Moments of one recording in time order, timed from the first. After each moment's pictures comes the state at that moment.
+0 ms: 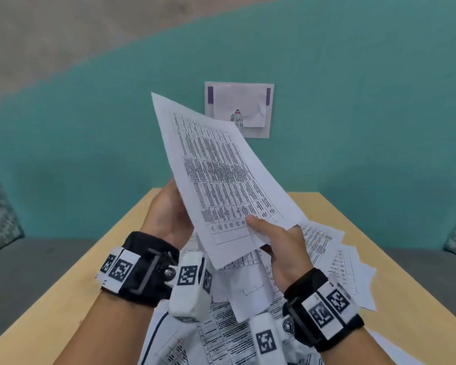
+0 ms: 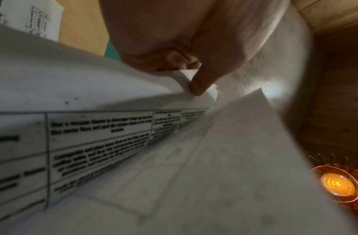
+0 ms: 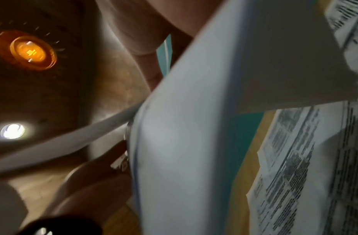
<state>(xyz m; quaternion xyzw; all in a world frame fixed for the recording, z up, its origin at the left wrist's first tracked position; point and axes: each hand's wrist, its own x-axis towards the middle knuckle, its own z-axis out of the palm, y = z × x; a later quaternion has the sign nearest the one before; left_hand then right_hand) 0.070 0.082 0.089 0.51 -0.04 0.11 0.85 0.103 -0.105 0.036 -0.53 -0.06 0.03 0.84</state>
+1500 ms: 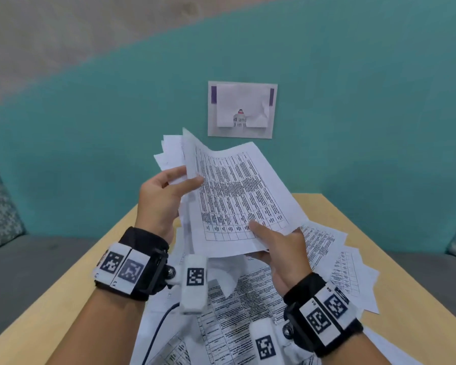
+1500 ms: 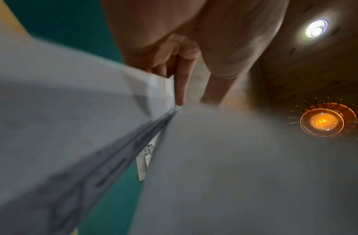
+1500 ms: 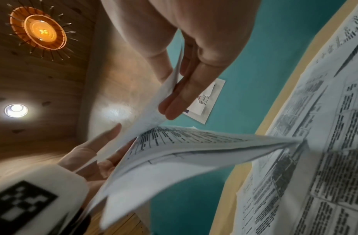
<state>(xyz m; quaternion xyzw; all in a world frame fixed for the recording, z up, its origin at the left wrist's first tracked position) 0.072 0.098 0.090 0.60 0.09 0.29 0.74 0.101 -0.099 0.027 -0.55 -0.05 0.00 0.84</state>
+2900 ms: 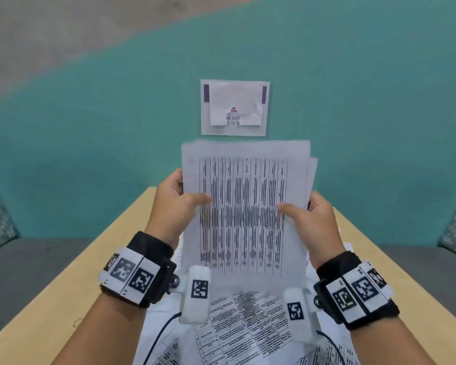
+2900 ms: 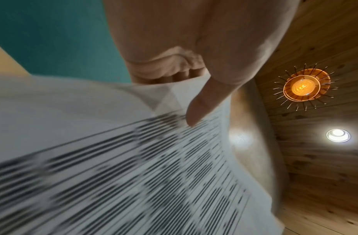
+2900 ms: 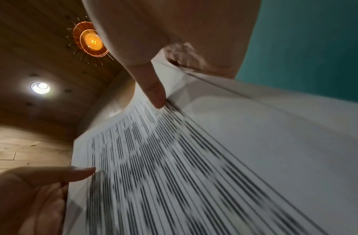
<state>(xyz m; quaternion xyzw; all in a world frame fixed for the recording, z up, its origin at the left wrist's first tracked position) 0.079 0.078 0.081 0.68 -0.02 0.27 0.68 0.121 -0.152 0.062 -0.67 -0.14 -0.13 0.72</state>
